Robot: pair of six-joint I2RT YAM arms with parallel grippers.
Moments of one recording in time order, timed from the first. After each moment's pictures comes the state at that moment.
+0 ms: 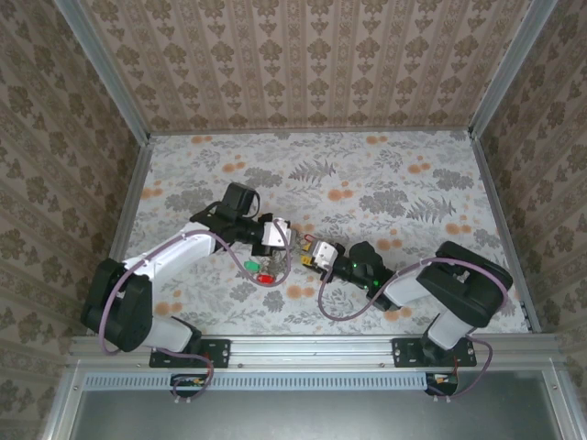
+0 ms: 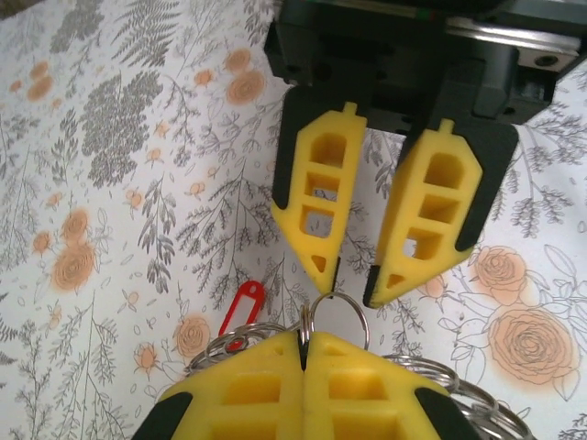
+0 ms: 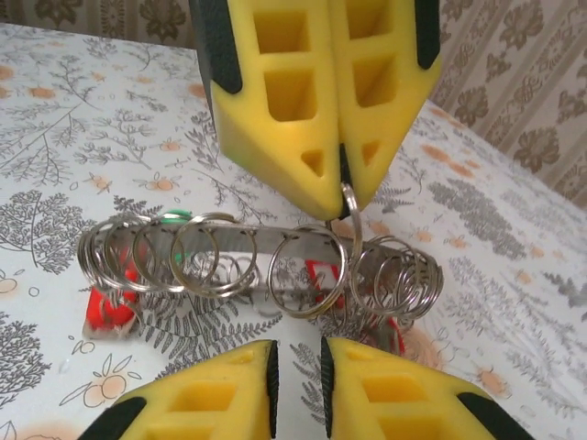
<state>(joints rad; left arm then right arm) -0.56 1.40 0.88 -0.40 0.75 1.13 0.79 1.60 0.34 1.06 -0.18 -0.36</state>
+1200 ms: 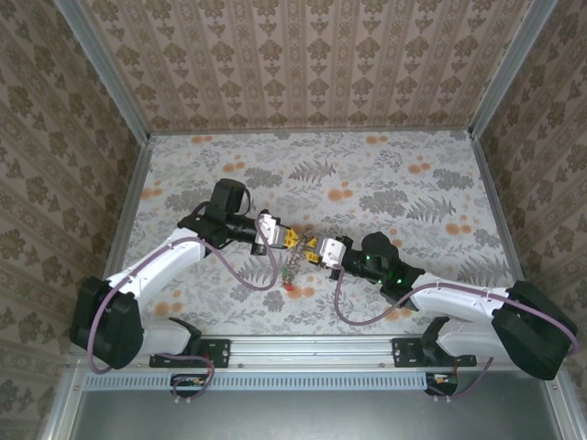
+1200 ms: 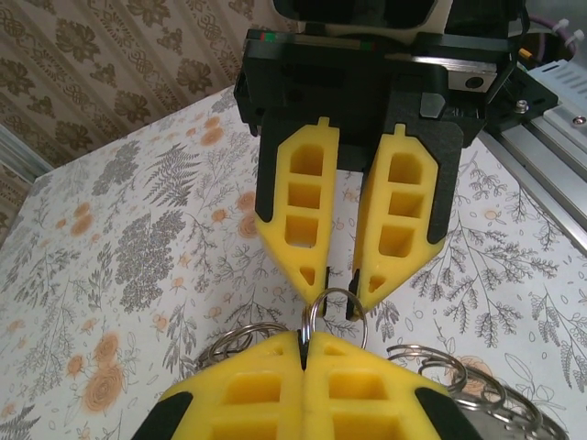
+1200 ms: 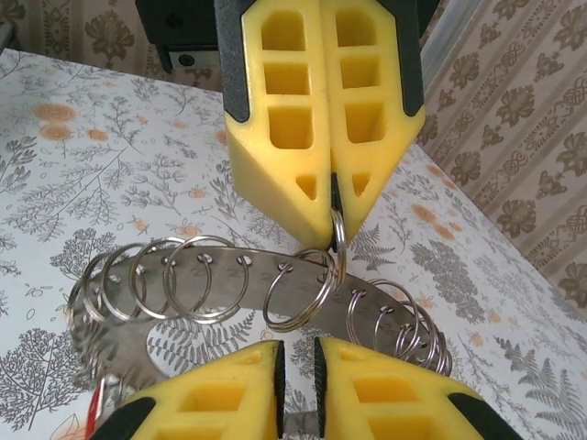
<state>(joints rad) -0.54 1.29 0.87 -0.32 1.00 1.06 0.79 1.18 0.41 0.57 -0.25 -0.46</state>
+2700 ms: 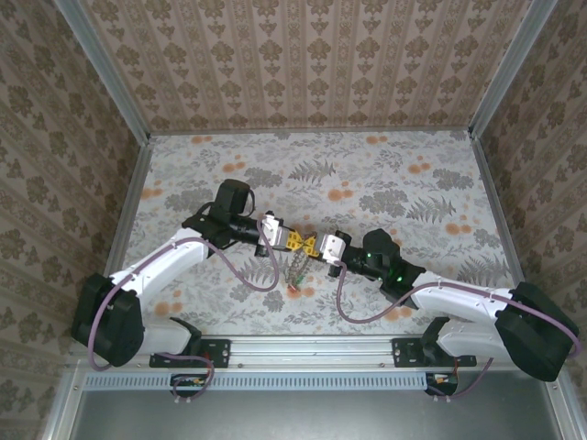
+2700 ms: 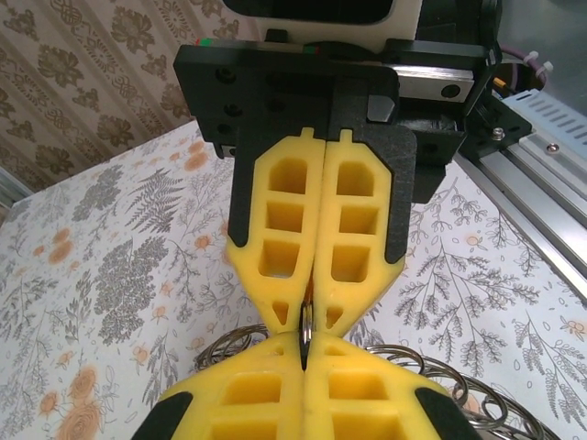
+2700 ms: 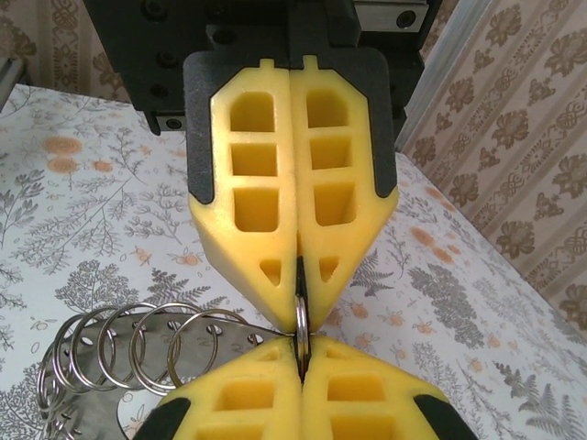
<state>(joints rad) -0.58 1.31 0.87 -0.30 1.04 1.03 0.79 1.17 0.44 0.57 -0.27 -0.44</state>
